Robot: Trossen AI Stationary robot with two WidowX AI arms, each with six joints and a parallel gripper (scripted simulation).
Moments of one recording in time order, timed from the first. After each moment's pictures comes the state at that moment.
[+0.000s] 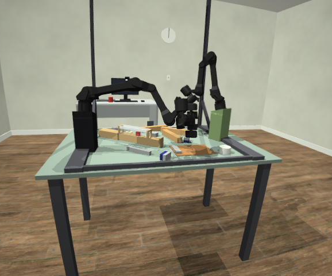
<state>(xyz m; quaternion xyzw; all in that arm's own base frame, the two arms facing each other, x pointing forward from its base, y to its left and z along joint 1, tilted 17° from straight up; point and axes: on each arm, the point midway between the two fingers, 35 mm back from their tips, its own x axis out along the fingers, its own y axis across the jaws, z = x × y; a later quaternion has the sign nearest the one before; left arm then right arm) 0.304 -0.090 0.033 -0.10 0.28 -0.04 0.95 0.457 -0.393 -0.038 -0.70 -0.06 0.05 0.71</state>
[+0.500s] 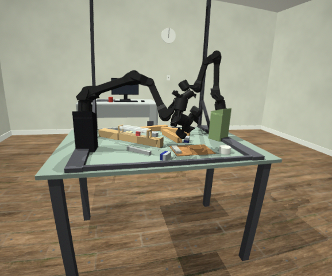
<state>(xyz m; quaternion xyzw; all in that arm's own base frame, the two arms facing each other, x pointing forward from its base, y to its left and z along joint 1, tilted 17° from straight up) 0.329 -0.079 0.082 -0.09 0.22 -0.04 0.97 0.446 -0.388 -0.057 -0.46 0.05 0.05 0.89</state>
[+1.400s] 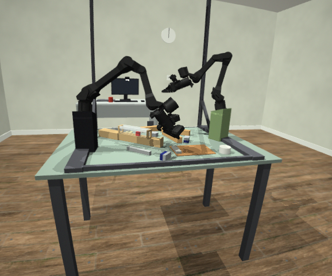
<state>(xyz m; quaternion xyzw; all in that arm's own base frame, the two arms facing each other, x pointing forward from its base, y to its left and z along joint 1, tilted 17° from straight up) 0.349 -0.043 0.195 -0.06 0.11 -0.03 0.99 0.365 -0.317 -0.112 0.14 0.34 -0.06 0.93</state>
